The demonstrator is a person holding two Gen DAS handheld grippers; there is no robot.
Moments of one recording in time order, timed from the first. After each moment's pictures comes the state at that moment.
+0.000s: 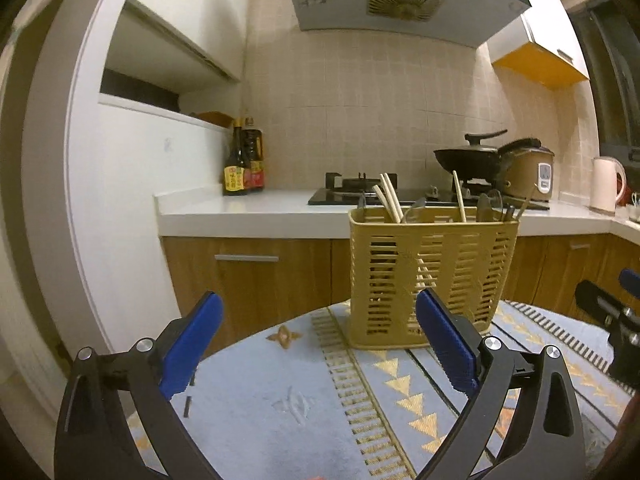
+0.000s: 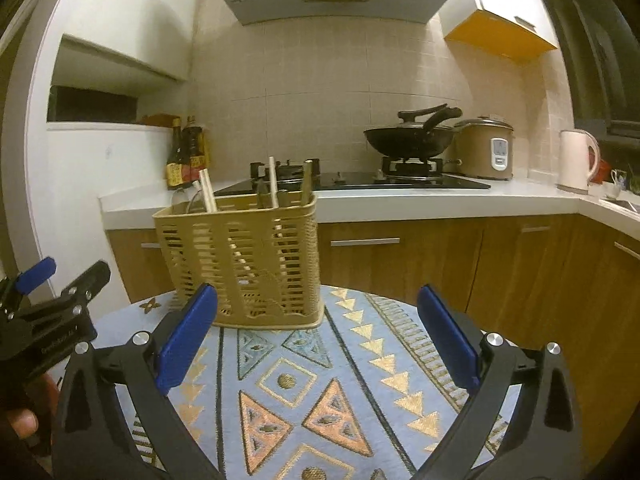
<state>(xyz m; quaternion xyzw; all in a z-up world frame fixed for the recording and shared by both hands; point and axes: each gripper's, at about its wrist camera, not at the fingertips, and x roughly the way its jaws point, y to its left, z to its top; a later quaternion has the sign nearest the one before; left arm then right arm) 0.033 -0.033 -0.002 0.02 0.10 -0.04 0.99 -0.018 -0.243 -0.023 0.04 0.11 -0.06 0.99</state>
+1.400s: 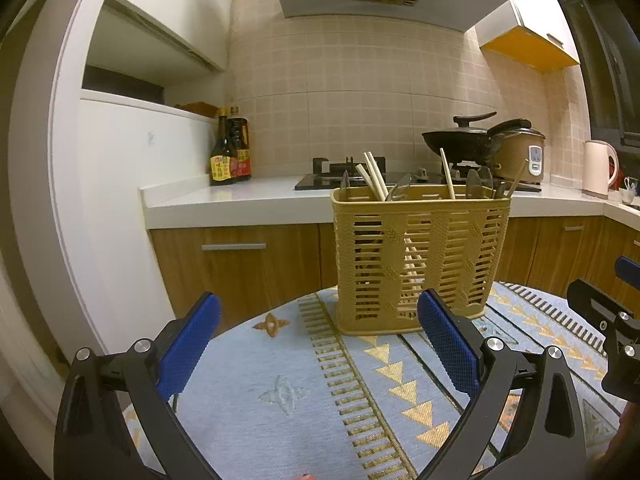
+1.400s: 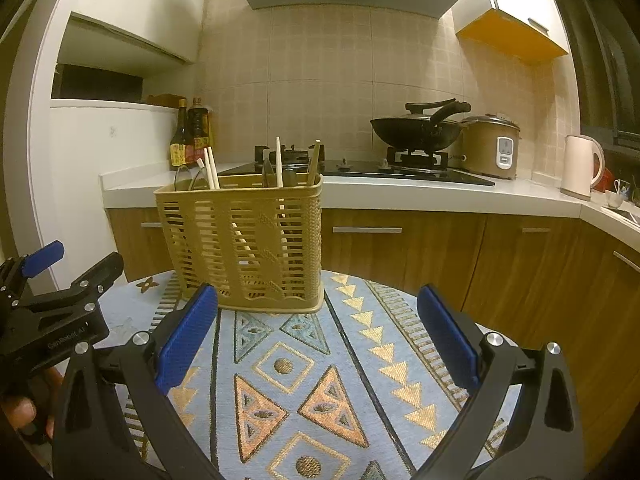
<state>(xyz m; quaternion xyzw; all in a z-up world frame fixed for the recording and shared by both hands) 0.041 -0.044 -0.012 0.03 0.12 -0.06 0.99 -0.014 -0.236 -0.031 0.01 0.13 -0.06 0.99</state>
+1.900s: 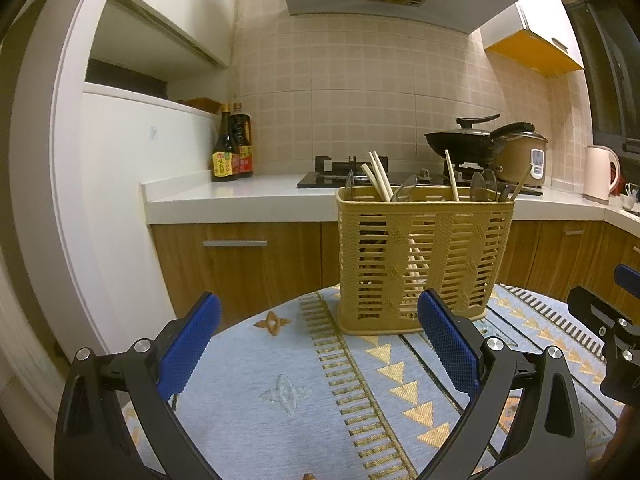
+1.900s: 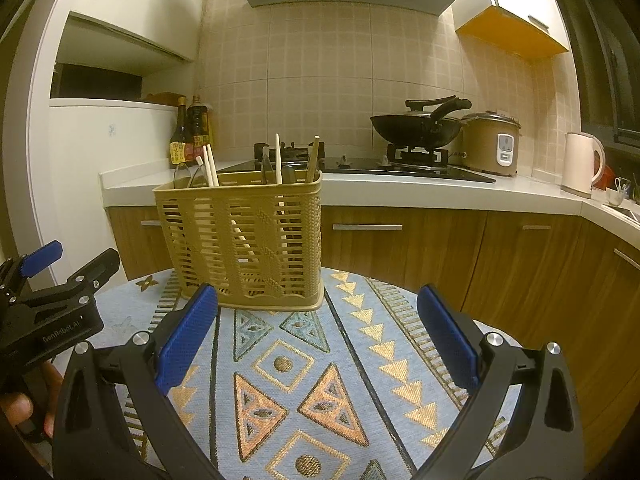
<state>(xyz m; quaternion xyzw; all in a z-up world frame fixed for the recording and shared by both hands) 0.041 -0.040 -0.011 0.02 0.13 -0.06 0.99 -0.013 -0.237 -0.032 0.01 0.14 -0.06 0.99</state>
